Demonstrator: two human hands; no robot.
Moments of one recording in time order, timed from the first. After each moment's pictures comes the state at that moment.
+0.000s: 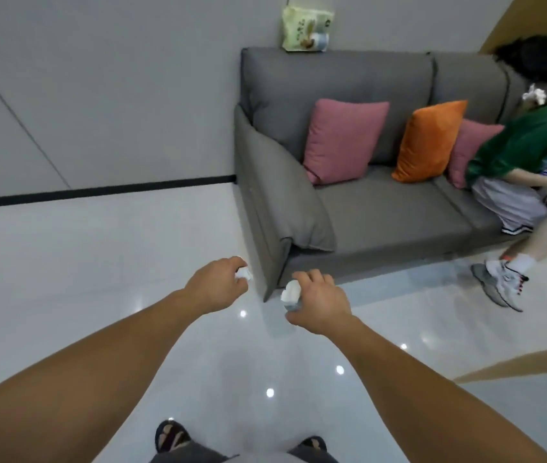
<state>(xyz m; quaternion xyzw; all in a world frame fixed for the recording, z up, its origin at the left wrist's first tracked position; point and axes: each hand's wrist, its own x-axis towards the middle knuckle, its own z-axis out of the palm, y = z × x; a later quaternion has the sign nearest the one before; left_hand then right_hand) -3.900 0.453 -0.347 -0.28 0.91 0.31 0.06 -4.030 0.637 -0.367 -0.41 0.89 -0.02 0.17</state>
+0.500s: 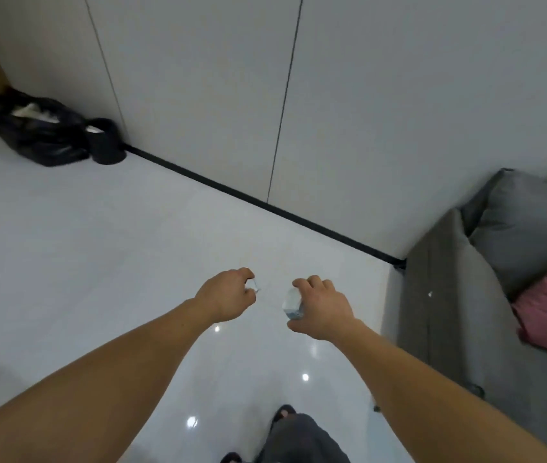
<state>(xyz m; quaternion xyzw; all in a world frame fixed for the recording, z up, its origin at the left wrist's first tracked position) -3.568 0.226 -0.332 -0.56 0.77 0.29 -0.05 -3.776 0.279 -0.333 -0.70 0.69 0.05 0.14</state>
